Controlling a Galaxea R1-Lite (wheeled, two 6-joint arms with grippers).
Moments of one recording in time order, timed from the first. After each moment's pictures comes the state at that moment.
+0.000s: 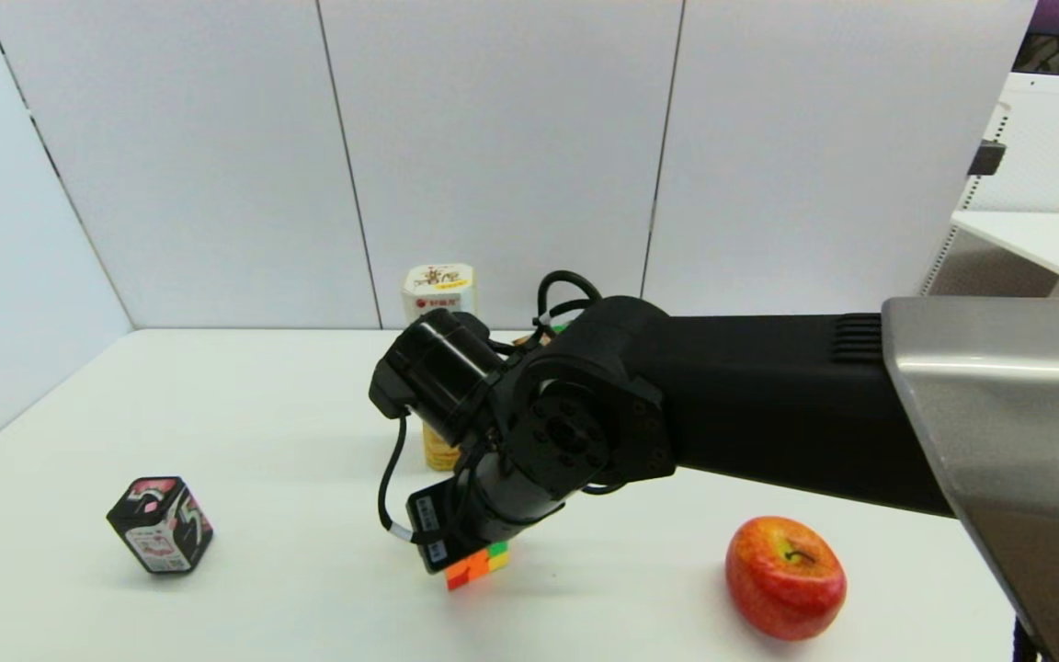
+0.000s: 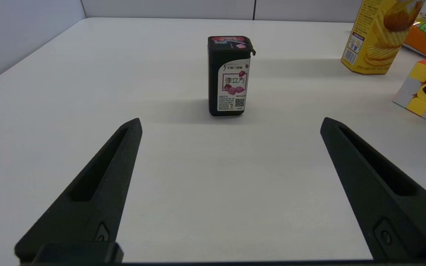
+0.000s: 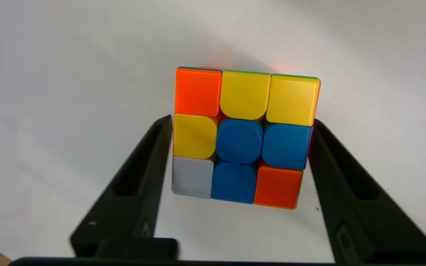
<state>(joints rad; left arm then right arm) 0.00 0.00 0.00 0.00 -0.01 0.01 0.99 2.25 -1.95 0.73 -0.09 0.40</state>
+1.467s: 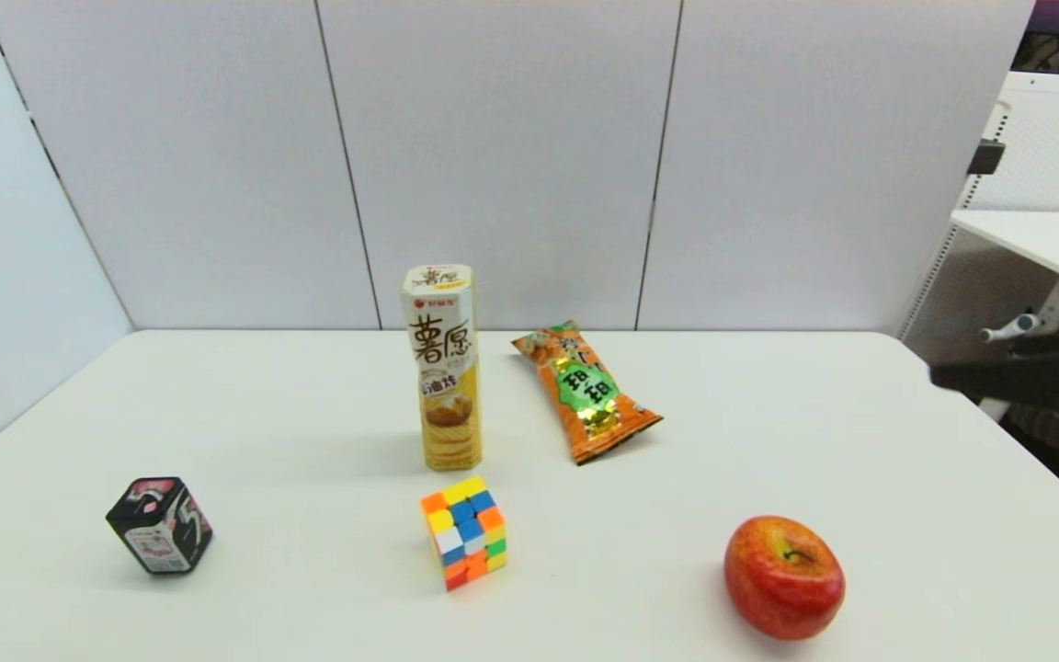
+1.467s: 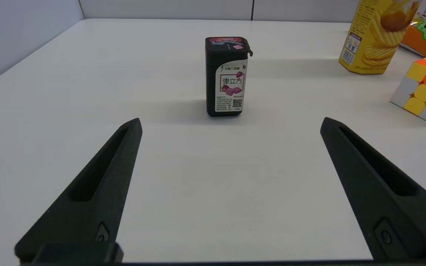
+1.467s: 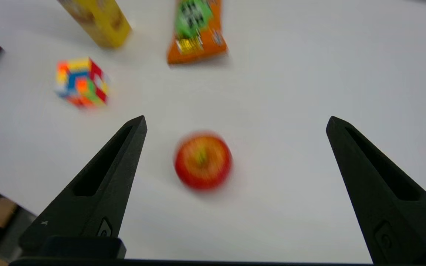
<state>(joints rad) 0.00 0.00 0.00 0.00 -0.01 0.01 0.31 1.11 -1.16 0.56 0.14 0.03</state>
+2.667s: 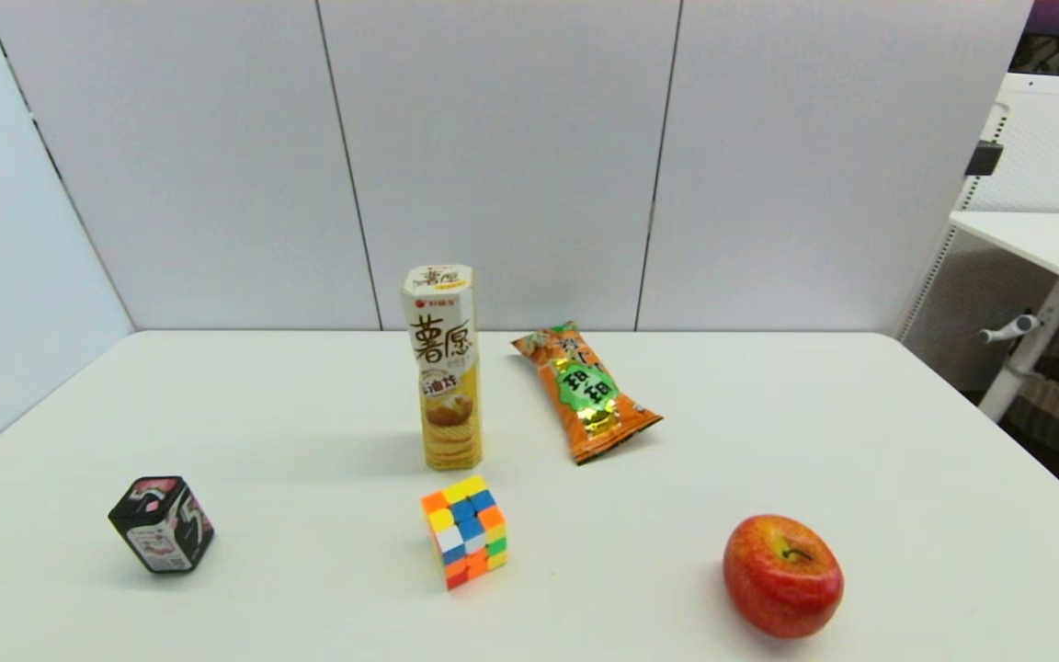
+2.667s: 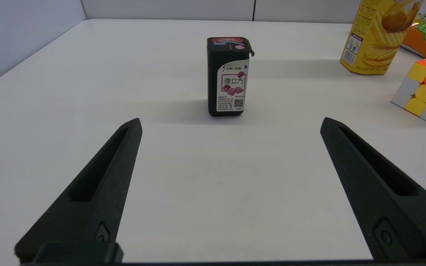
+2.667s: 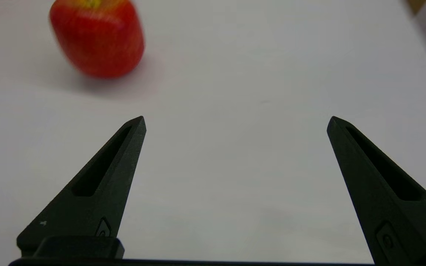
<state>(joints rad) 0.00 0.00 0.00 0.00 -0.01 0.01 0.02 0.22 -0.08 0.07 0.10 -0.10</state>
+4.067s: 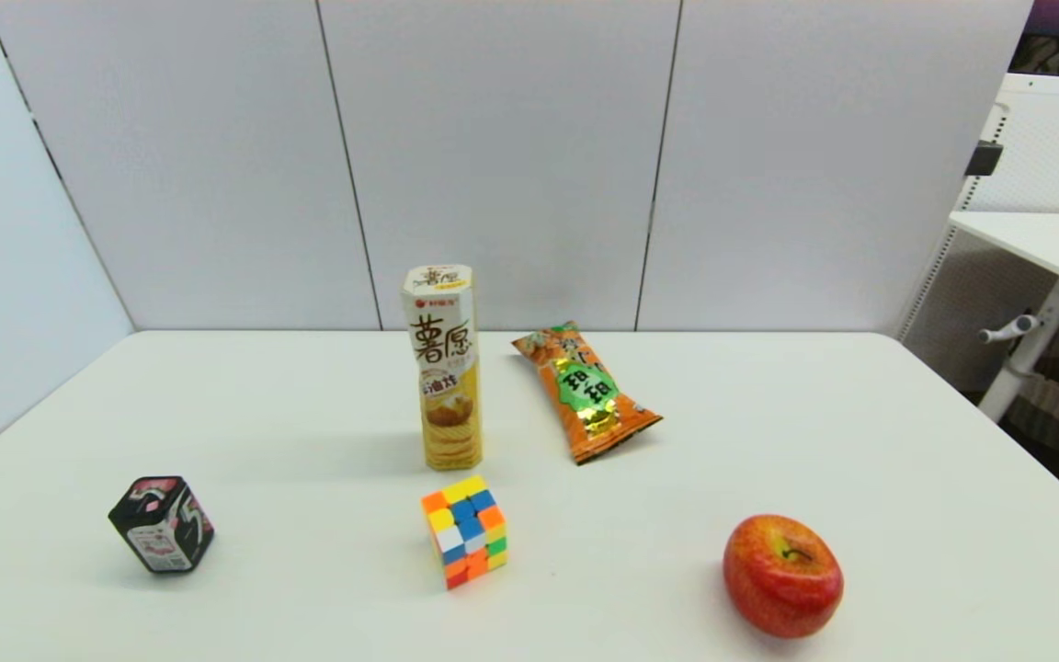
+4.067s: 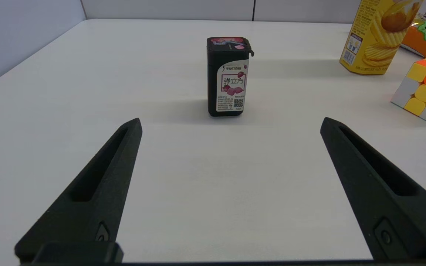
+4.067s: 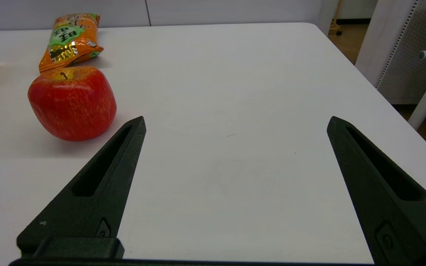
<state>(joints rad) 0.00 0.00 0.00 0.00 -0.01 0.01 0.00 0.00 0.00 -0.01 -0.01 0.02</state>
